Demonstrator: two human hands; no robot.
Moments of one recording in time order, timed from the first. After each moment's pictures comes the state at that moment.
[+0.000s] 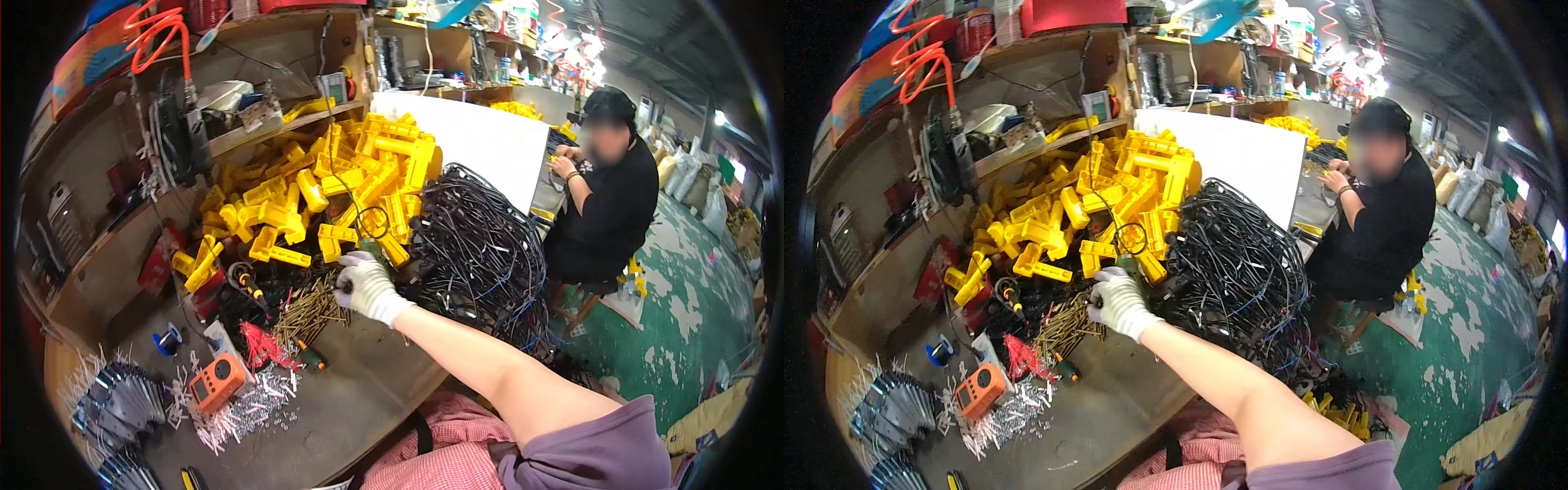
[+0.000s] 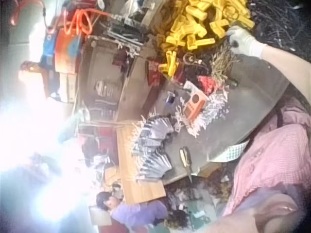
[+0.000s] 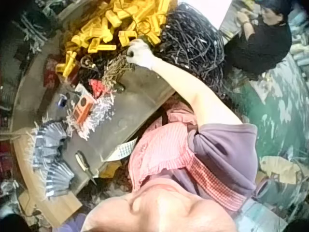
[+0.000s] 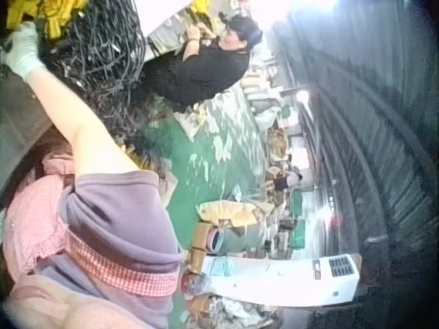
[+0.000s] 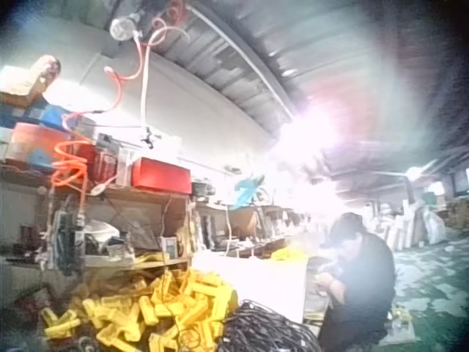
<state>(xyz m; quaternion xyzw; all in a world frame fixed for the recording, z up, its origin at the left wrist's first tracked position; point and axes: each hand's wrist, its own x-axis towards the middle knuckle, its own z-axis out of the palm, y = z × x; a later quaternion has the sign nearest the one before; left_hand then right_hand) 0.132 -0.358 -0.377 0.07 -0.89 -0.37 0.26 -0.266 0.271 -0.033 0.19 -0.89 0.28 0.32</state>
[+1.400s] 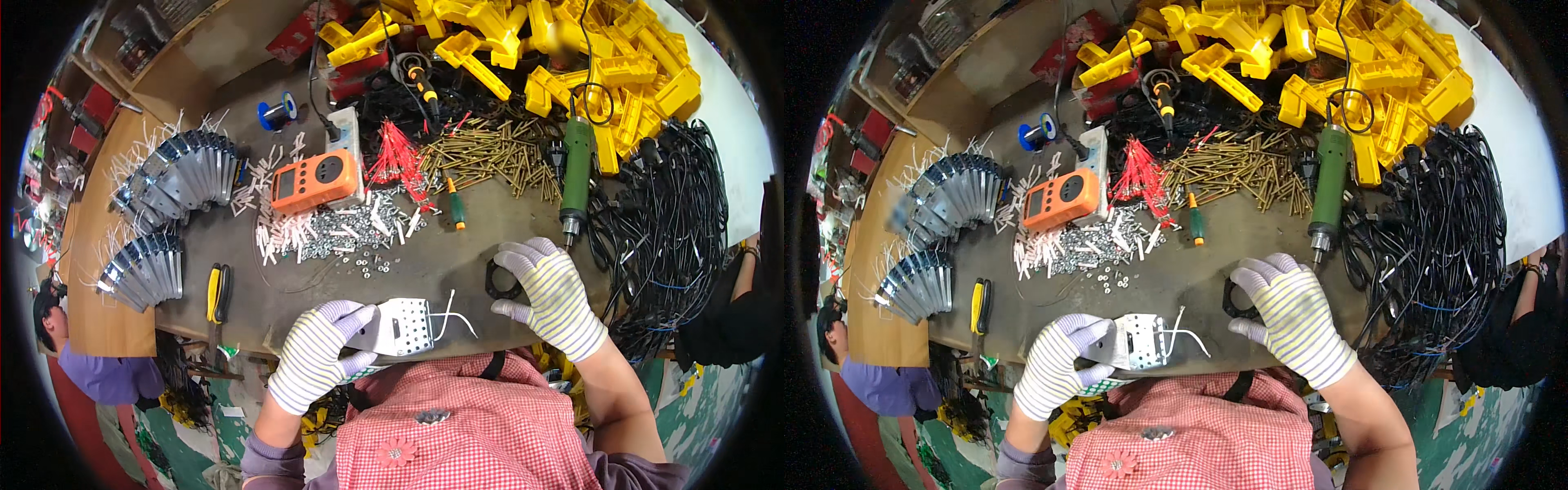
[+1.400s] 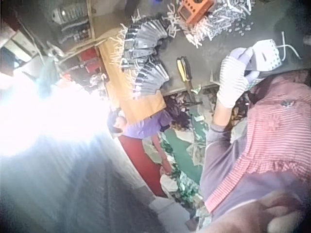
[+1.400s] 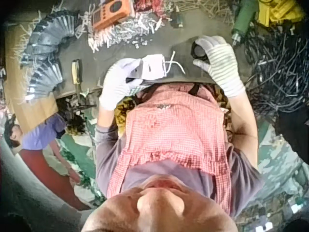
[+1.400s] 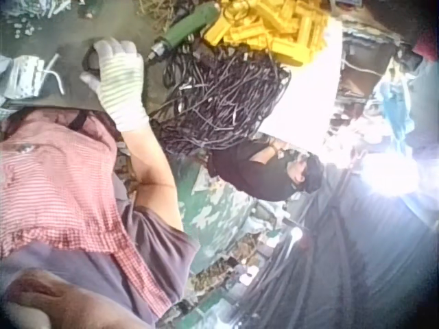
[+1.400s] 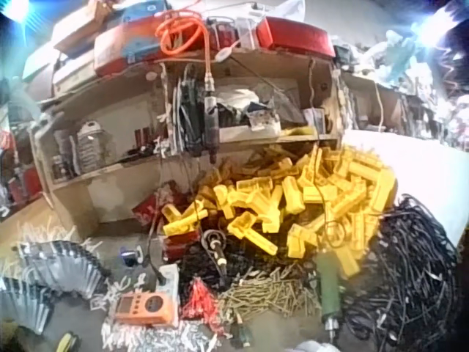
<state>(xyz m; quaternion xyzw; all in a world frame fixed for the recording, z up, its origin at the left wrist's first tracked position) 0.015 -0.030 -0.015 -0.12 -0.96 -0.25 -0.01 -0.135 0.282 -0.021 0.43 -0.87 0.22 0.06</state>
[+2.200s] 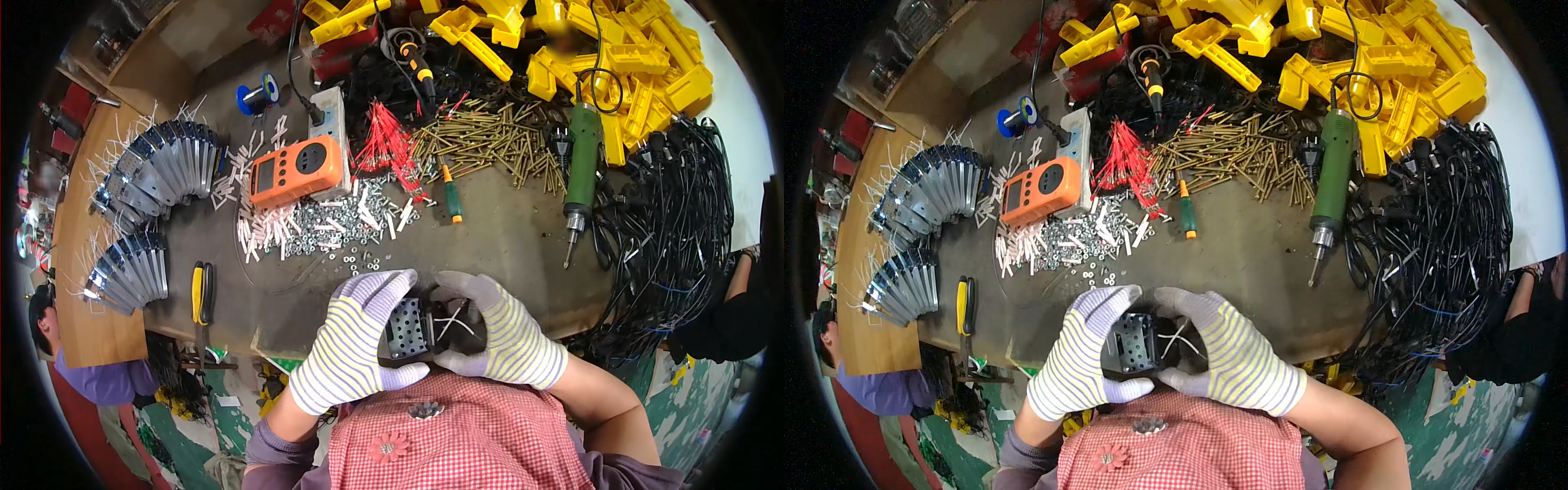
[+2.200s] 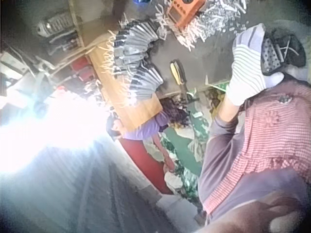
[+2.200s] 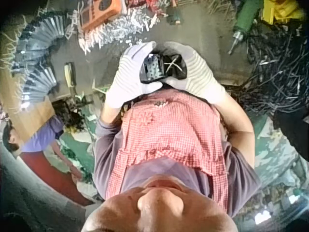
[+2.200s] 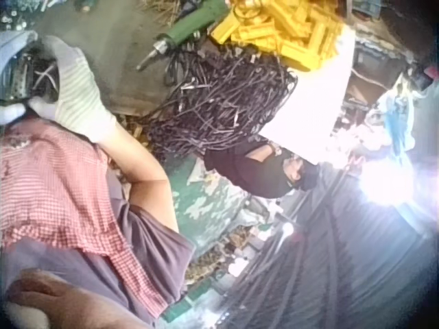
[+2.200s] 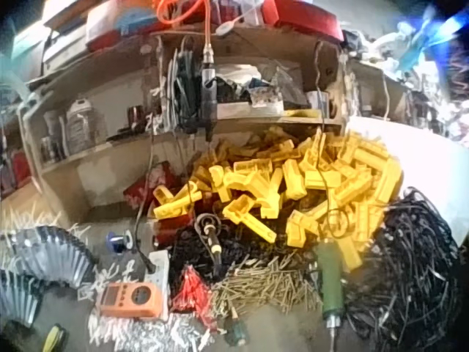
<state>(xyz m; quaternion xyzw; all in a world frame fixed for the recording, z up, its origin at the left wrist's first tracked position) -0.028 0.012 -0.009 -0.14 -0.93 -0.35 0.00 -0.101 0.238 -0.022 0.33 -0.75 0.54 -0.19</state>
